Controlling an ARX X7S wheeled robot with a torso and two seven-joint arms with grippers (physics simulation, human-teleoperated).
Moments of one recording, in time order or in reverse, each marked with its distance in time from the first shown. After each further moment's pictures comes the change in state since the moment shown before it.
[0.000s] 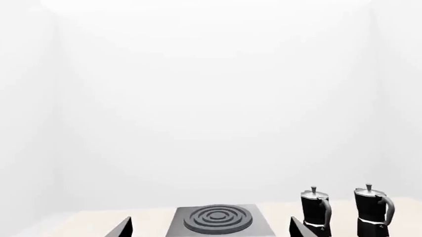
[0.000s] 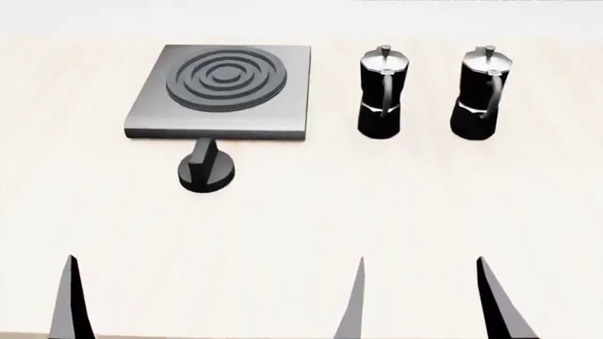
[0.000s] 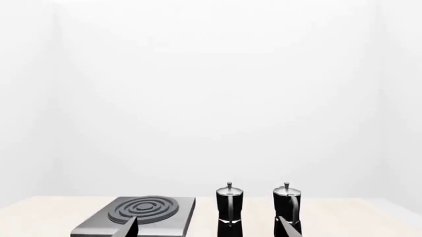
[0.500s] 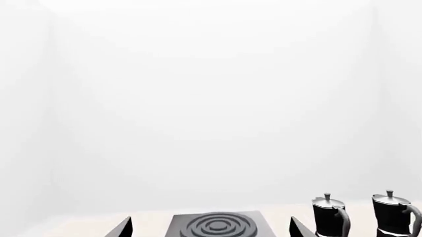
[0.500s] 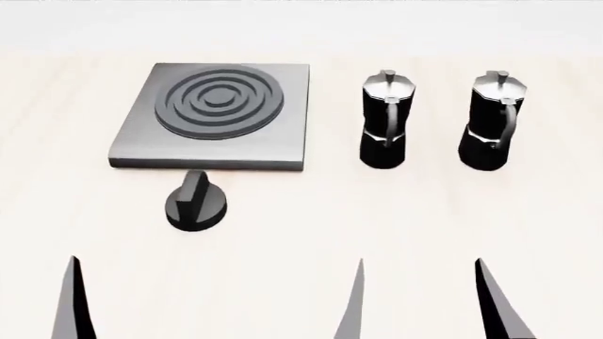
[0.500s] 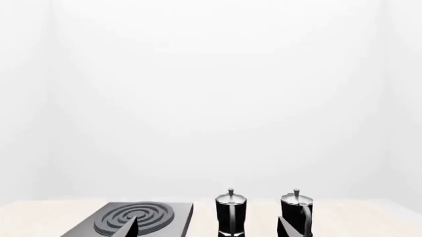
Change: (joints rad) left arm -0.003 -0.021 0.017 -0.003 -0.006 0.004 -0.023; right arm -0.001 0.019 -0.013 0.014 0.011 -0.016 0.021
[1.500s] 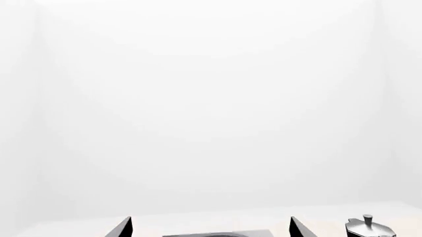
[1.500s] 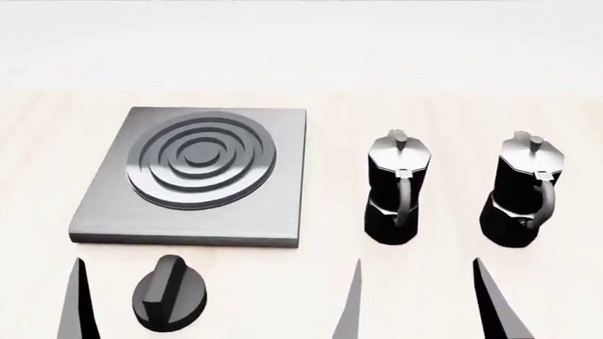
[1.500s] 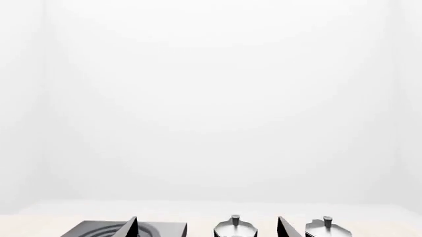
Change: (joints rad) left arm -0.005 -0.033 0.031 0.002 -0.011 0.001 -0.036; right arm 0.004 0.035 -0.025 -0.002 0.015 -0.004 0.038
